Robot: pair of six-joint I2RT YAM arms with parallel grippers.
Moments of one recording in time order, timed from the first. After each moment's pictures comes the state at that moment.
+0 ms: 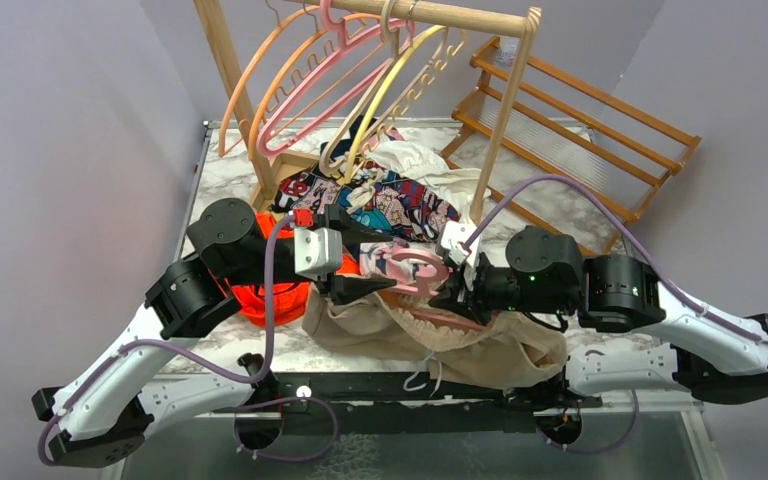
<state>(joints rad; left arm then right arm) -0.92 0.86 1.30 -0.45 0.58 0.25 1.32 1.03 1.45 -0.89 0.07 0.02</state>
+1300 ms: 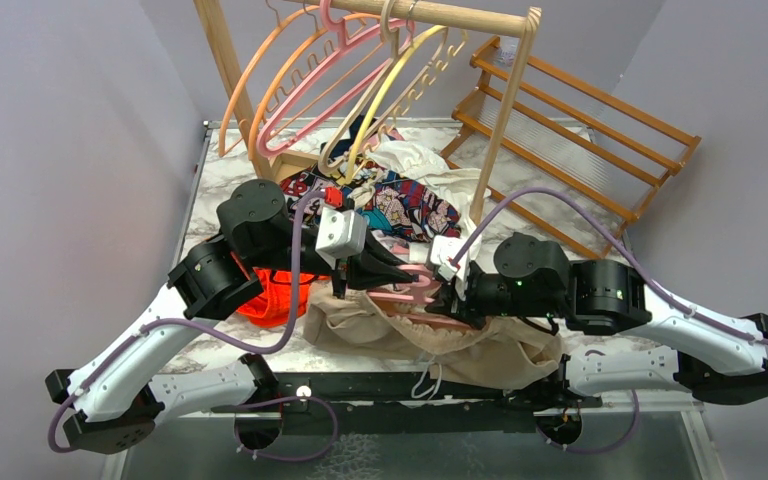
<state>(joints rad) -0.92 0.97 1.37 -0.45 0.76 0.11 1.32 1.01 1.34 -0.83 0.02 -0.08</state>
